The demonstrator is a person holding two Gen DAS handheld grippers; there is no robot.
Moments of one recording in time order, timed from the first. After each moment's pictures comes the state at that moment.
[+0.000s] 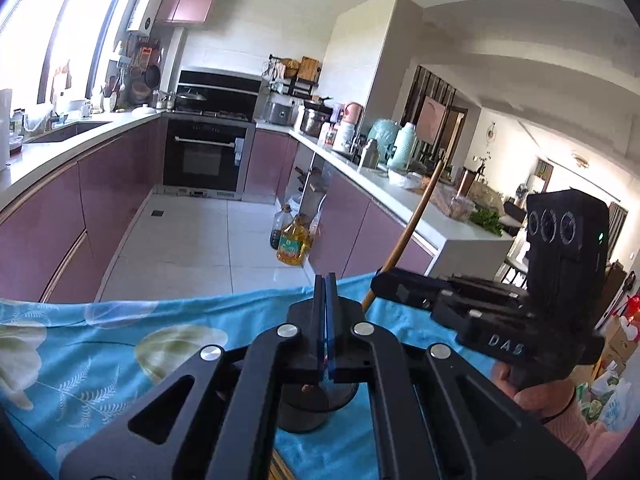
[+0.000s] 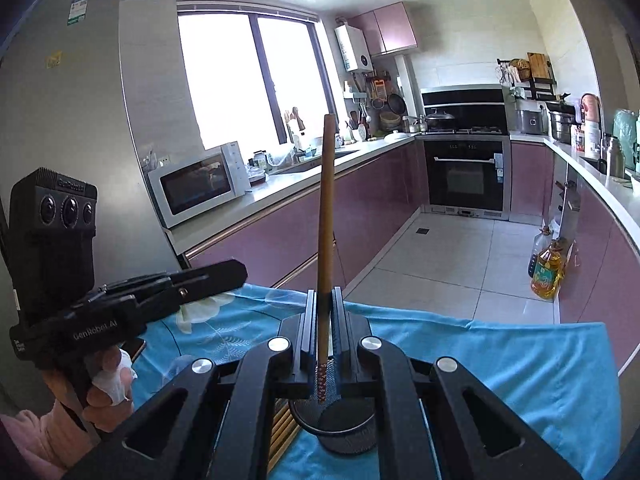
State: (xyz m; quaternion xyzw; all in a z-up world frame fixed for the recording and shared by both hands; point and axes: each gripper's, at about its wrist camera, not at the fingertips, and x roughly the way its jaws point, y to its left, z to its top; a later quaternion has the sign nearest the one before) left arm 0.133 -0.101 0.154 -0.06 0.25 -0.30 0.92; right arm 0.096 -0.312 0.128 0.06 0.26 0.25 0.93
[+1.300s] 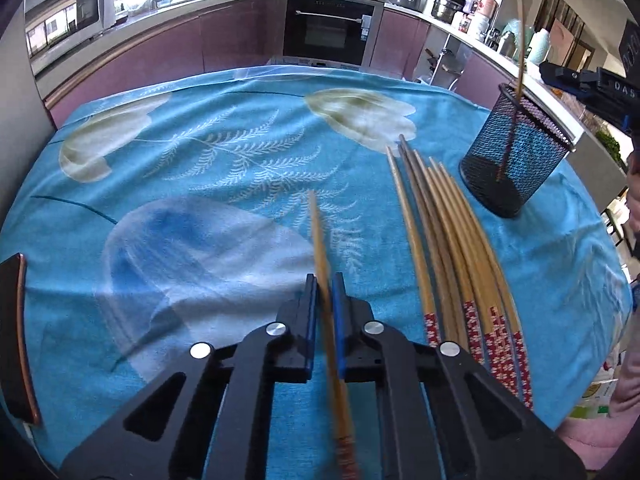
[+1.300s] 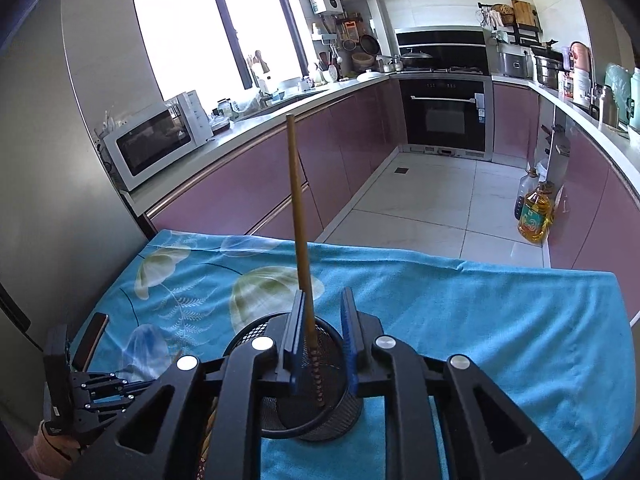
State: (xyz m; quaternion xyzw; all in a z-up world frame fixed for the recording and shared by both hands) left arm 0.107 0.032 -0.068 -0.04 0.46 -0.10 0.88; right arm 0.138 -0.303 0.073 0.05 0.36 0.21 0.91
